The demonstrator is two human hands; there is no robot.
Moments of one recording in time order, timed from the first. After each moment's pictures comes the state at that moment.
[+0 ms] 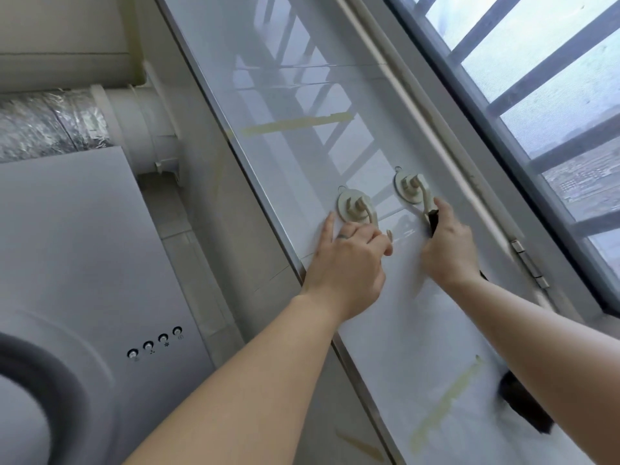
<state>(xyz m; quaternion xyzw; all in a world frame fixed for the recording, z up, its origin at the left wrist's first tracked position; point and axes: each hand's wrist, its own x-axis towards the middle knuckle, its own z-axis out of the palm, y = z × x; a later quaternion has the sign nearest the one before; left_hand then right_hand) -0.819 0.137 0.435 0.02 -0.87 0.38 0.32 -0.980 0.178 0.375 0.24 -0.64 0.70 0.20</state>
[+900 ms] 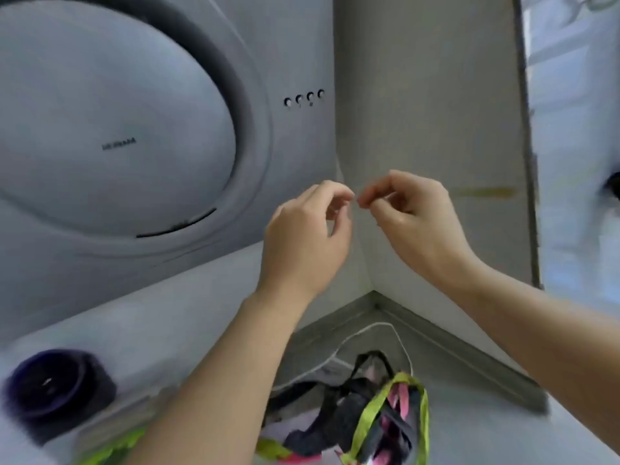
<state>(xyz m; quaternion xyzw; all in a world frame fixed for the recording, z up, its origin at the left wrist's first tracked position) -0.460 0.080 0.295 0.14 -0.86 0.04 0.49 -0.578 0.161 0.279 0.51 -0.52 0.69 0.05</state>
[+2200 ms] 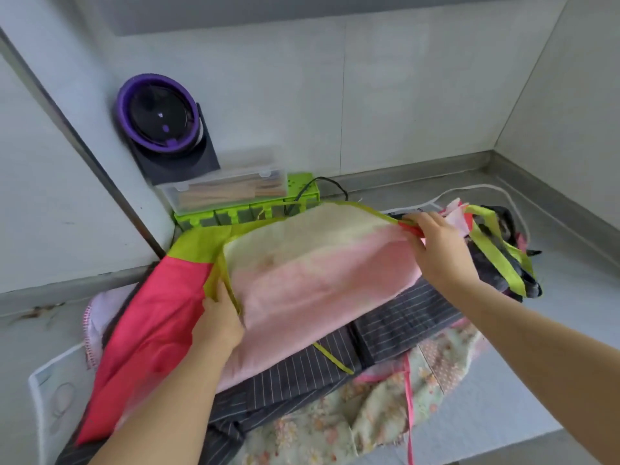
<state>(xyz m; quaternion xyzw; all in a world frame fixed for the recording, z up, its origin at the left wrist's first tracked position) -0.027 -0.040 -0.079 0.74 -0.64 -0.17 -0.05 -0.359 0.010 -0.010 0.61 -0.72 0.33 0.00</state>
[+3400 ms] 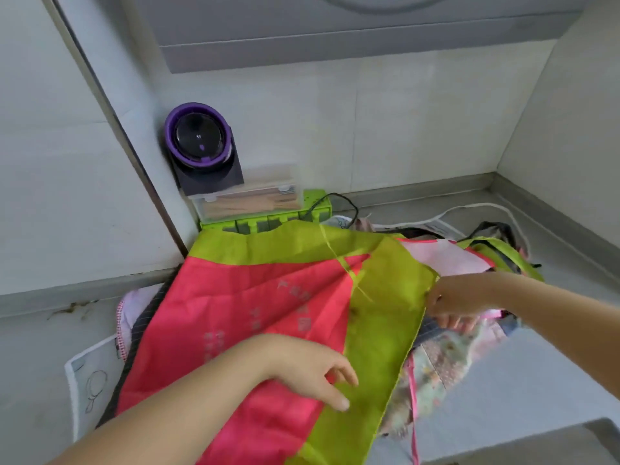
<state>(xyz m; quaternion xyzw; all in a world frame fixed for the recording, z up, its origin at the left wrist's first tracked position) -0.095 0.057 0.032 0.30 -0.82 -0.39 -0.28 -0.357 0.055 0.033 0.57 -0.71 -0.15 -0.38</state>
